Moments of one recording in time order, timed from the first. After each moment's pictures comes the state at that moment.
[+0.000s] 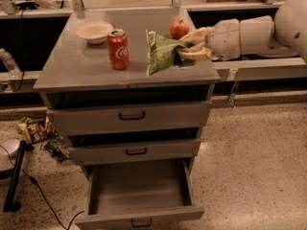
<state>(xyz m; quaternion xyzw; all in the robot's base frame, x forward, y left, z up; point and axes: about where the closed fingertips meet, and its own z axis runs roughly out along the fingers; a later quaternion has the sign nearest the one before) 0.649 -0.092 0.937 -0.66 0.48 0.16 0.56</state>
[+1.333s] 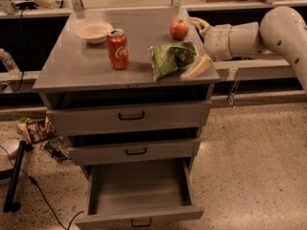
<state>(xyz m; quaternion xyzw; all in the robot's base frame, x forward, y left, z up) 0.714 -0.109 0.902 -0.65 0.51 0.08 0.56</state>
